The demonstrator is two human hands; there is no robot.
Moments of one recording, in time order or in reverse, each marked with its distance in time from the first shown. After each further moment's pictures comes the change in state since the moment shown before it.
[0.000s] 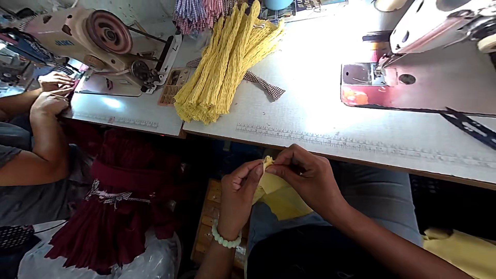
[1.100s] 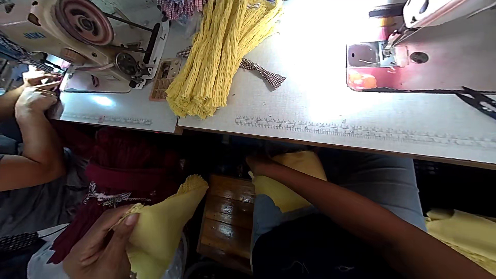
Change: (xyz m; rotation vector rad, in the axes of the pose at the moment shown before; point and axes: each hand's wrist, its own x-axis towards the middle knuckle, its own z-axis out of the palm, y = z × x) left_hand -0.052 0.044 -0.190 0.523 0.172 0.277; right_hand 0.044 0.087 0.101 -0.690 -1.181 0.674
